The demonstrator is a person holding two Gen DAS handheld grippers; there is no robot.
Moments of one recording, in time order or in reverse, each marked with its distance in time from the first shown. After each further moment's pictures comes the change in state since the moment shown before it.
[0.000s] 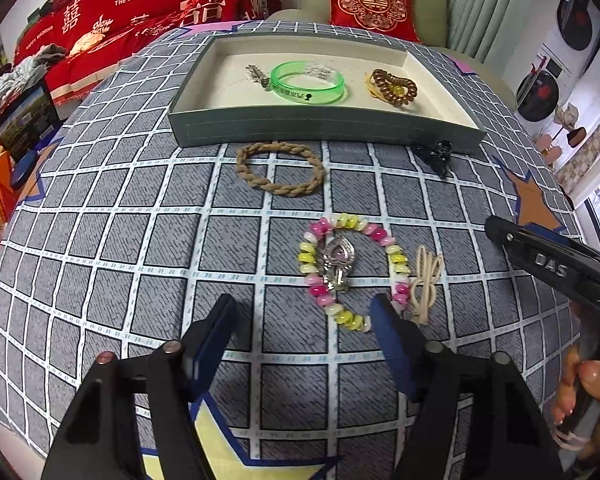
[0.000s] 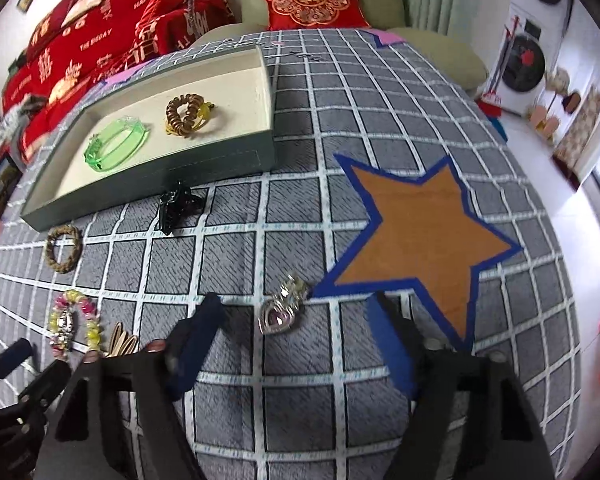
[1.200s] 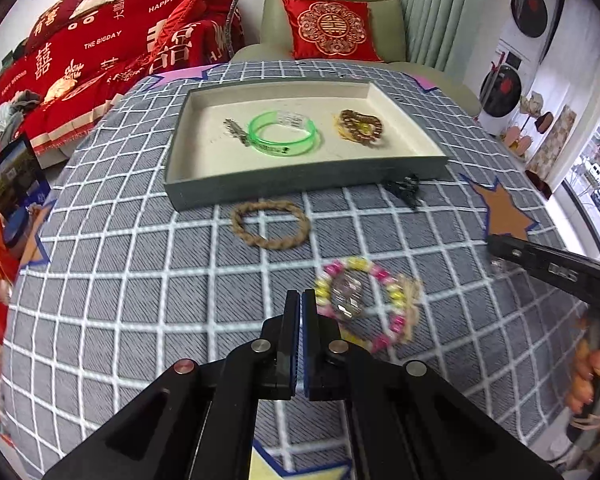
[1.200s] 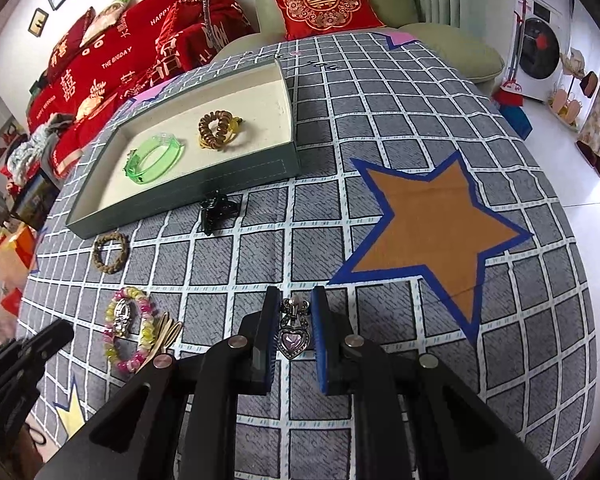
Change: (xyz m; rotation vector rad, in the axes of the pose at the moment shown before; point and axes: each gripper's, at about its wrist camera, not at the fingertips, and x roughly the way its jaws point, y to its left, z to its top) left arm -0.027 0.011 0.019 0.124 -0.108 -0.055; right arm -0.027 -0.017 -0.007 0.077 -0.010 0.187
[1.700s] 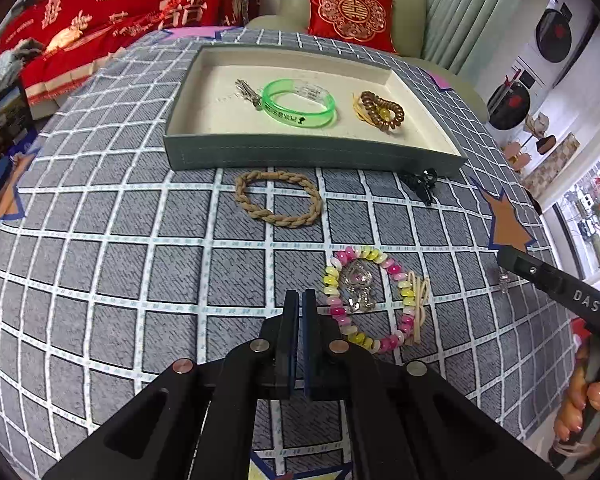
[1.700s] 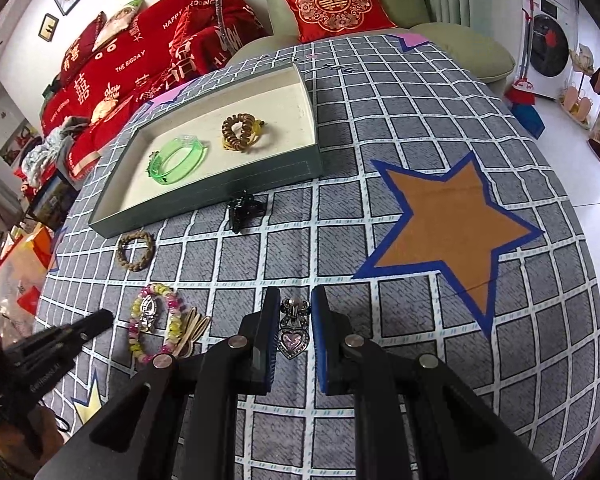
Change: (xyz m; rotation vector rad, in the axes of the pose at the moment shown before) left arm 0.014 0.015 -0.007 -0.119 0.069 -0.072; right arm -0.008 0.007 -0.002 0.003 -0.002 0.059
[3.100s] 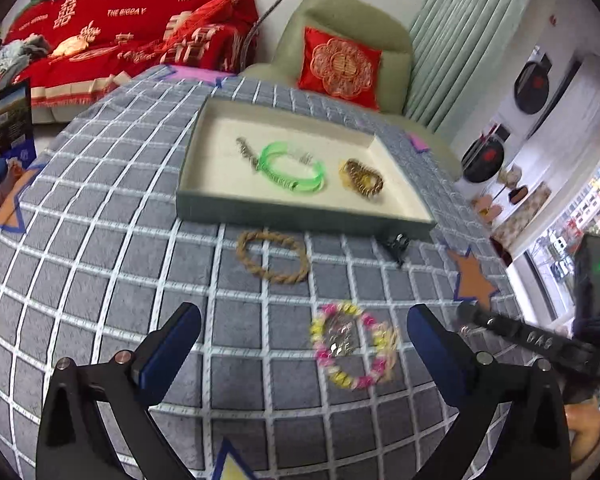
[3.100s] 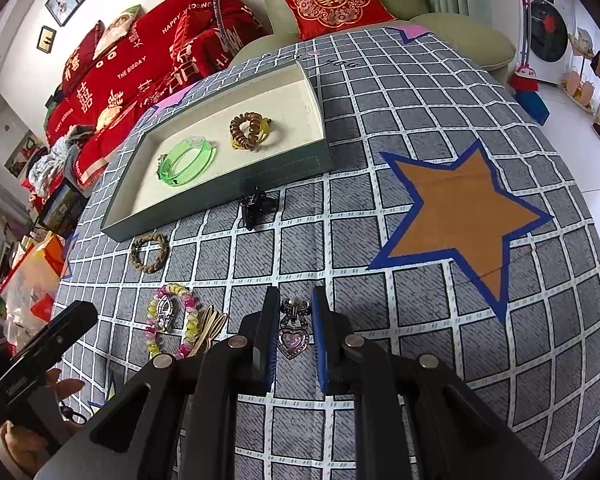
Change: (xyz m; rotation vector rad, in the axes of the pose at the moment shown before) left arm -0.011 0.012 0.005 -0.071 -0.227 -0.118; right arm -0.001 0.001 -0.003 0.038 0.009 0.034
